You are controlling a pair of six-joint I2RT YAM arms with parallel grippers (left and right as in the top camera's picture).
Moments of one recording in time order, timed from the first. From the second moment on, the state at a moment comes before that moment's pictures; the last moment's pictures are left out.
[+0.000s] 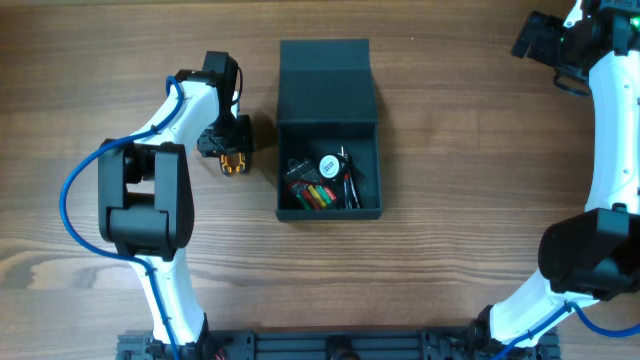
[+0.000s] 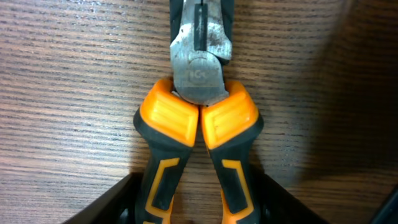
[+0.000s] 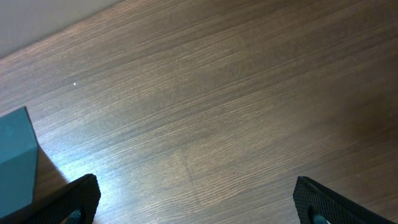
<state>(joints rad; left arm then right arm) -0.12 2.13 1.50 -0.94 -0.01 -0.23 -0.19 1.88 1.94 -1.07 0.07 0.21</state>
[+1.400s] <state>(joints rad) -0.54 1.66 1.56 -1.12 0.11 -0.47 -0.19 1.88 1.94 -1.07 0.07 0.21</state>
